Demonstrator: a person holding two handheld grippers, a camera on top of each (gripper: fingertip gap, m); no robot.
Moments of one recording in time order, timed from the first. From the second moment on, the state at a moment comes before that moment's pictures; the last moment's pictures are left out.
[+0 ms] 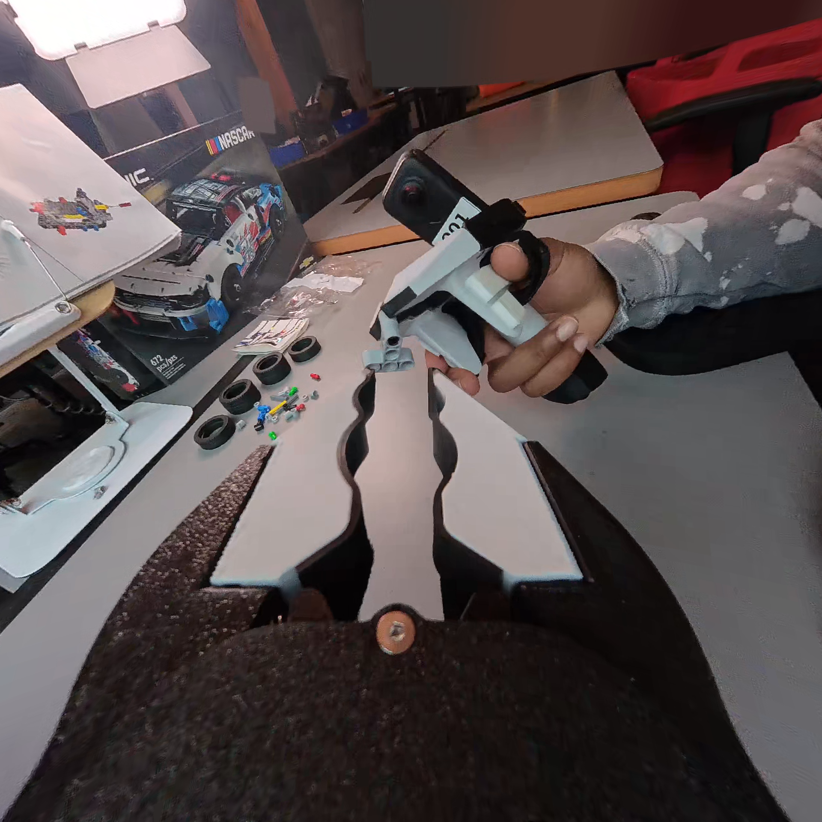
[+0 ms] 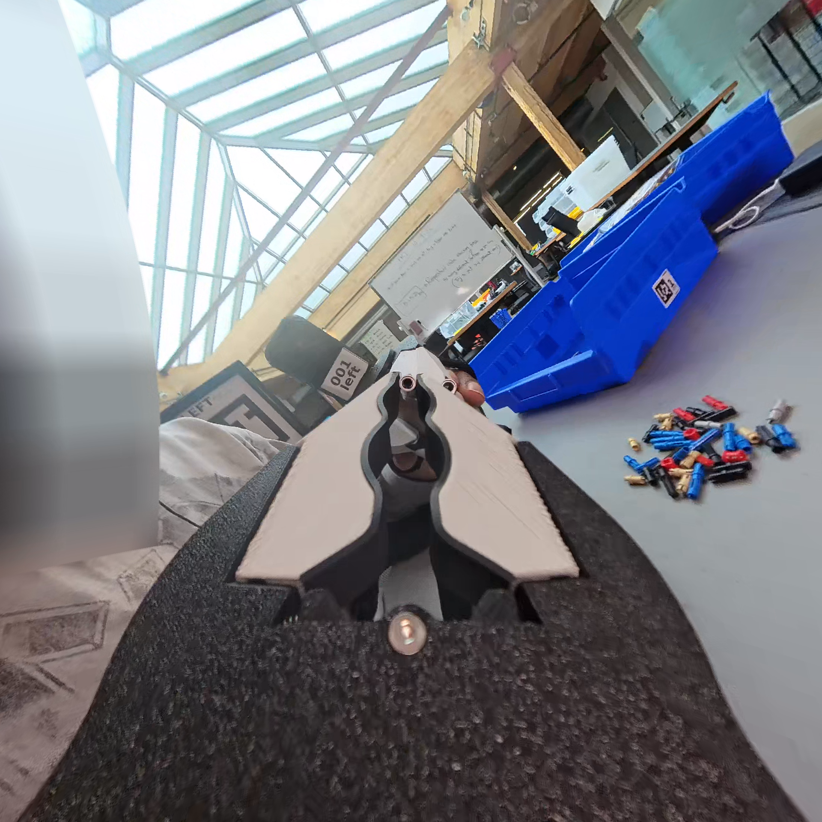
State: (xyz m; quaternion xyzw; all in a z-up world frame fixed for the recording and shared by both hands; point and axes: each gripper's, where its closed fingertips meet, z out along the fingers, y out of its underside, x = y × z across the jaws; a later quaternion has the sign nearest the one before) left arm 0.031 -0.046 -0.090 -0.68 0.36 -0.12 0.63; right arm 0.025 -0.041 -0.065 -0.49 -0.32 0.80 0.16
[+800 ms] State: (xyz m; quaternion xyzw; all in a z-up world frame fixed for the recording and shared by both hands) left arm 0.025 -0.046 -0.097 -0.70 0.34 -0.18 0.60; right arm 0.015 -0.046 -0.087 -0.52 -0.34 0.77 0.16
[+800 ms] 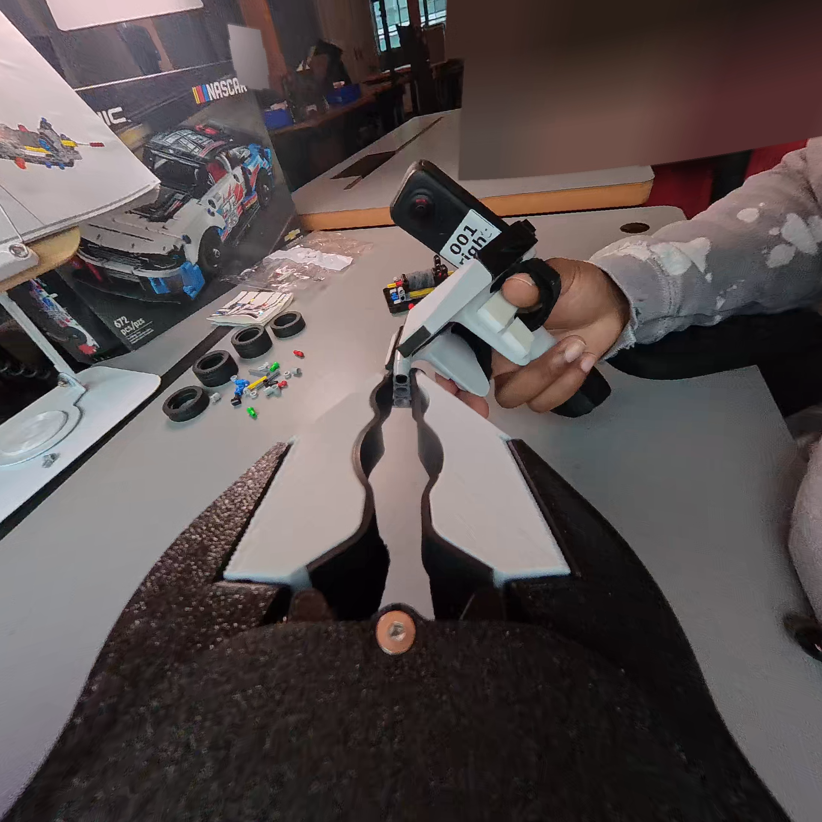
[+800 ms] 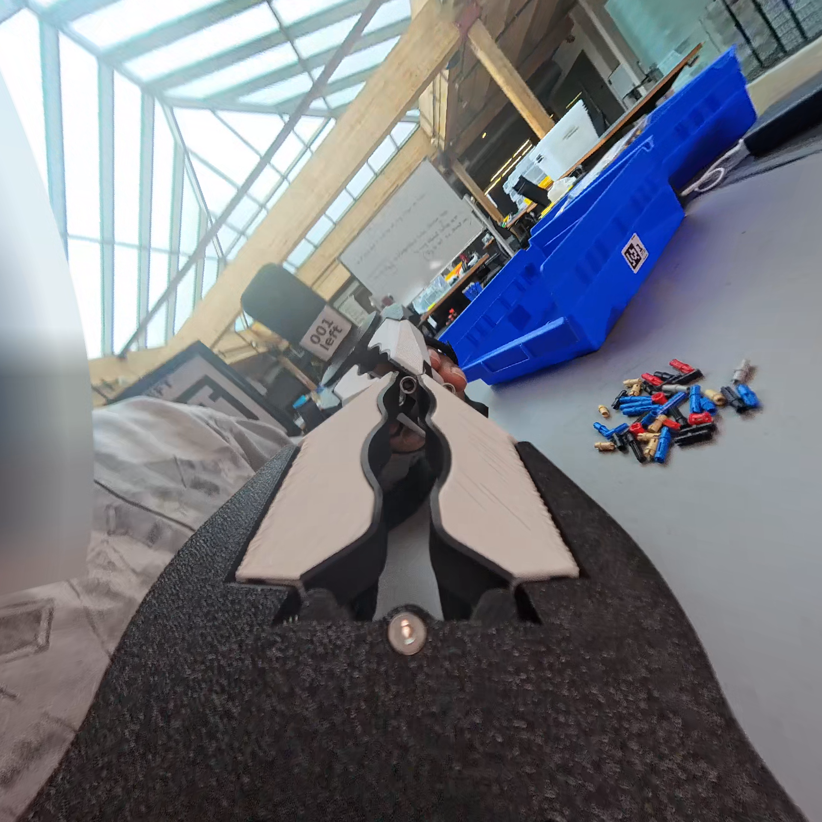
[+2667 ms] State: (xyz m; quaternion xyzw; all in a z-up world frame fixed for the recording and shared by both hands) left arm -0.003 -0.064 -0.124 -0.73 0.39 -0.18 0.52; right arm 0.041 -0.025 -0.156 -0.44 -0.76 0.26 0.40
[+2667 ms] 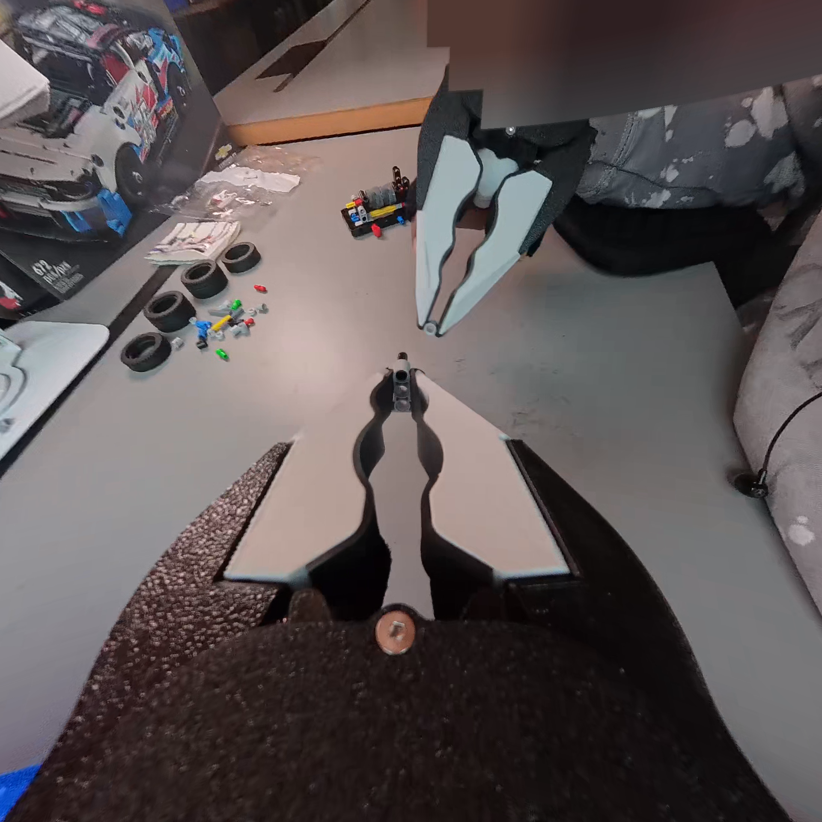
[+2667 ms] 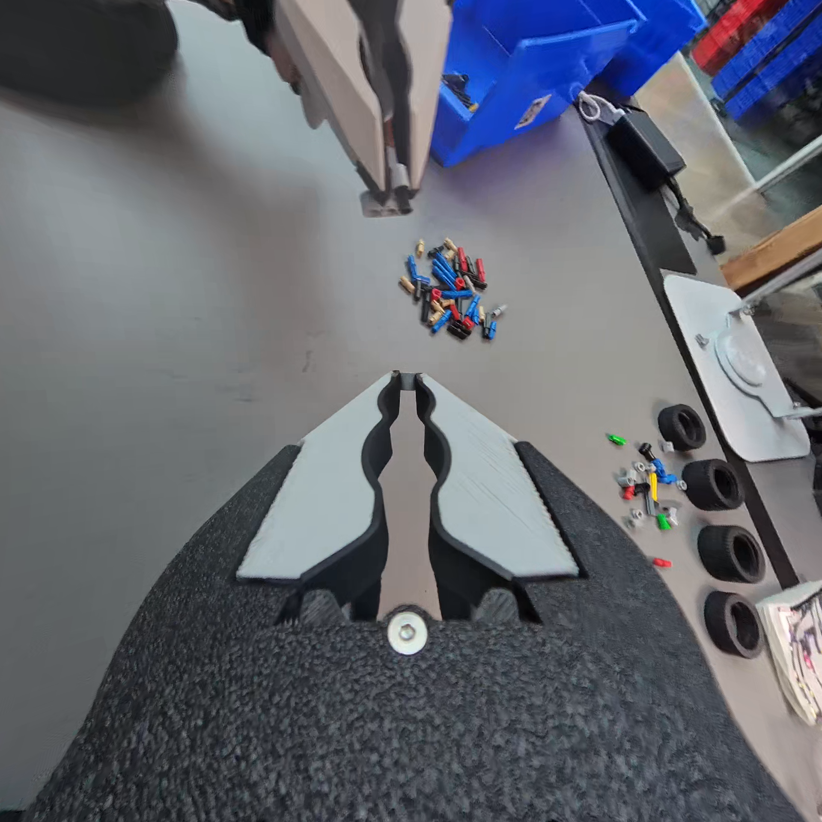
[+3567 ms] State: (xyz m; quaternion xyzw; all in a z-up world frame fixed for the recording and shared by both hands) left arm 0.001 -0.056 -0.108 -0.68 0.31 -0.26 0.61; right arm 0.003 0.071 -0.116 -0.56 -0.61 0.41 0.39
